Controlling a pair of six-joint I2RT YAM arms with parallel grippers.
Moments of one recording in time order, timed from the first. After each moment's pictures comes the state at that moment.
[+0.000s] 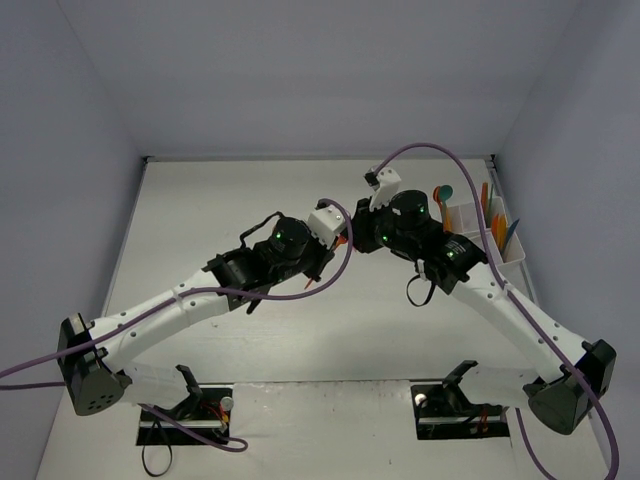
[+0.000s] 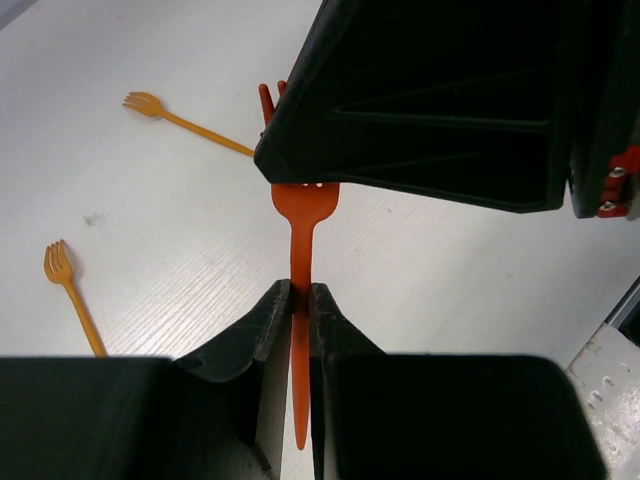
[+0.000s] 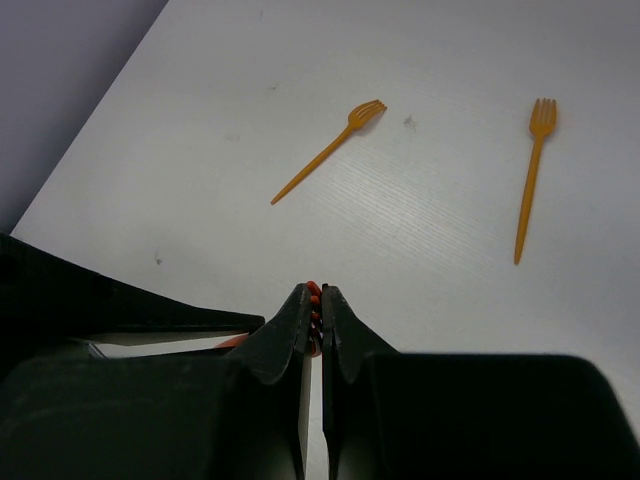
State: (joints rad) left arm -0.95 1.30 1.21 -0.36 -0.12 -0.07; right arm 0.66 1.19 1.13 -0.35 -0.10 0.31
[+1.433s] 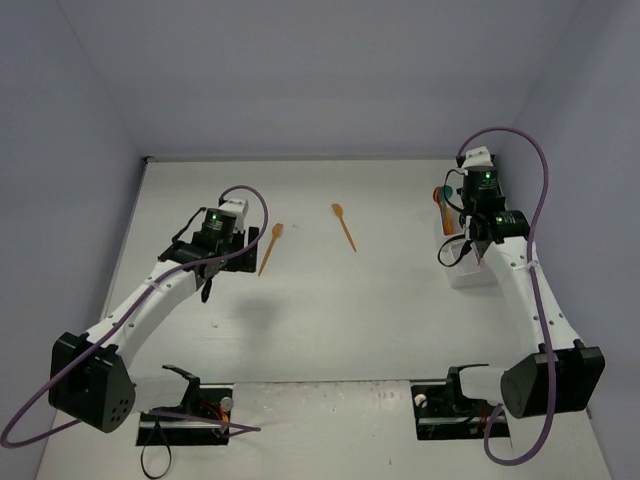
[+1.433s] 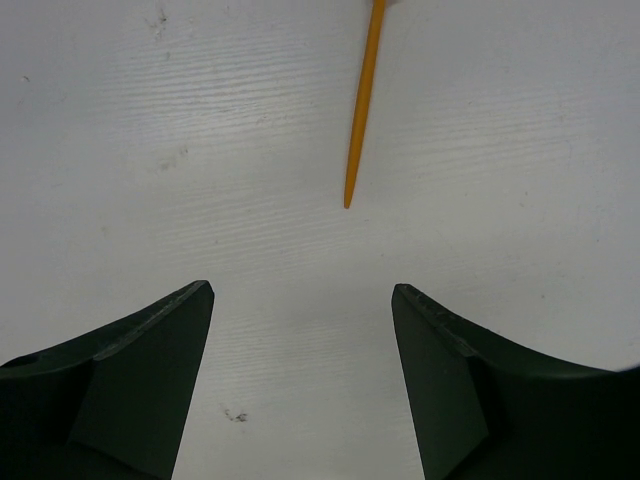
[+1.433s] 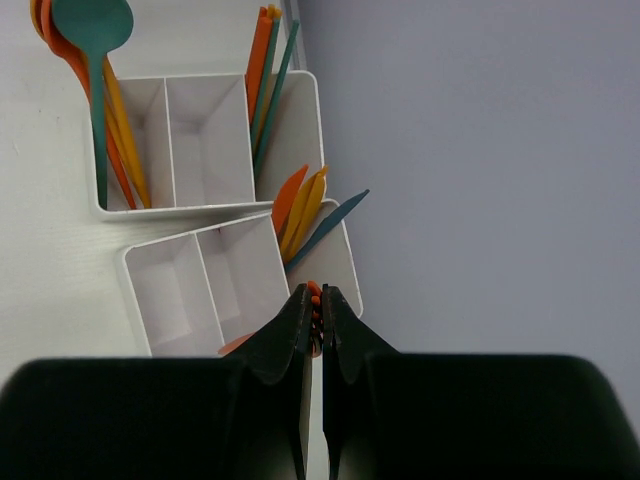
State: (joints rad) left arm -0.39 1.24 0.95 -0.56 -0.13 -0.21; right arm 0.11 1.25 1.20 -0.59 0.58 -0.31
